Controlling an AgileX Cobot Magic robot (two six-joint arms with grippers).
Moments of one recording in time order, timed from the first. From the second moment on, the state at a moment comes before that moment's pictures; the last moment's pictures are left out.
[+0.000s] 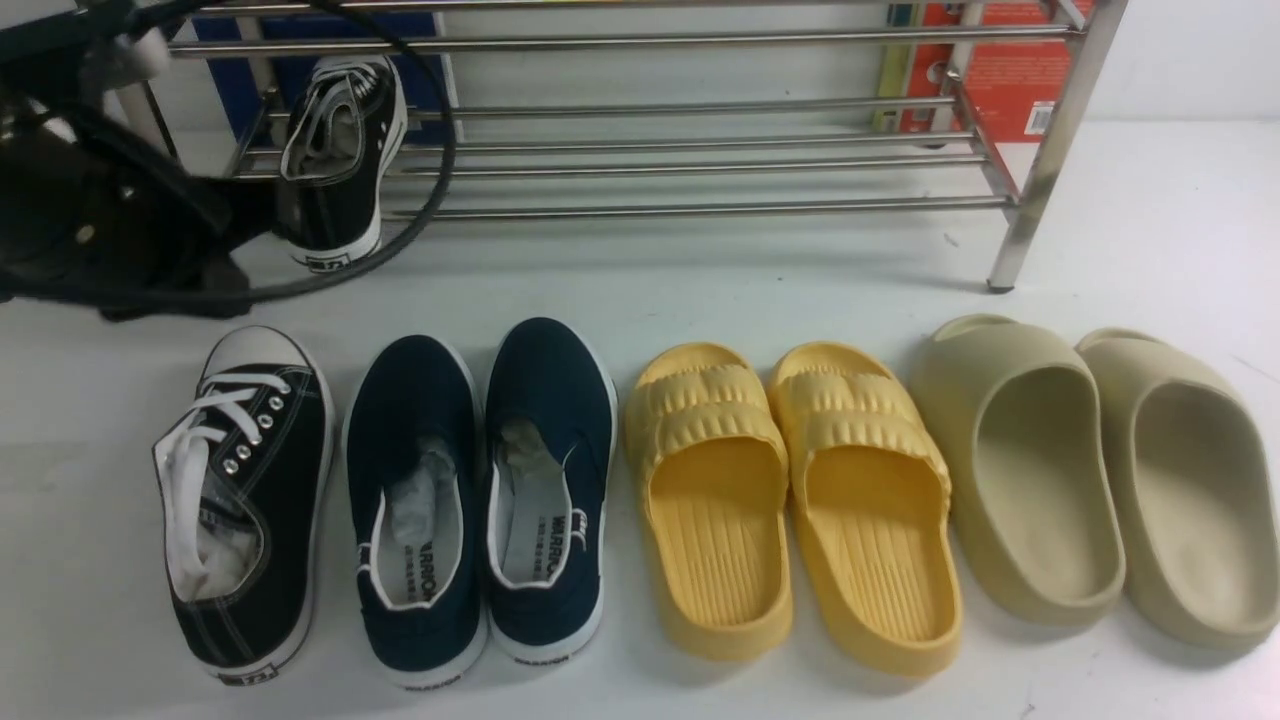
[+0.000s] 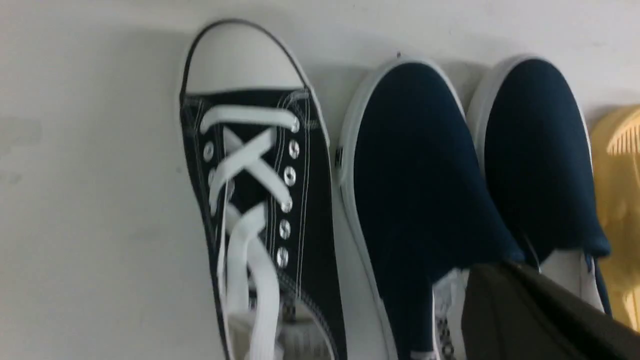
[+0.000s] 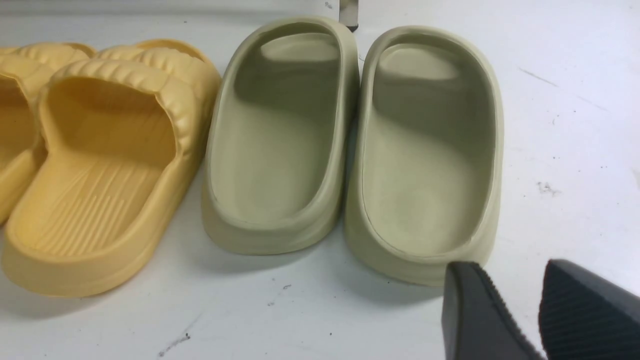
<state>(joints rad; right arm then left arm) 0.02 -0.01 0.02 0.06 0.38 -0.01 -0.05 1.28 -1.12 -0.16 0.85 -0.15</state>
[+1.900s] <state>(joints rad) 0.02 -0.01 0.02 0.06 0.38 -0.01 -0.20 1.50 -0.84 0.12 0.76 -0.44</state>
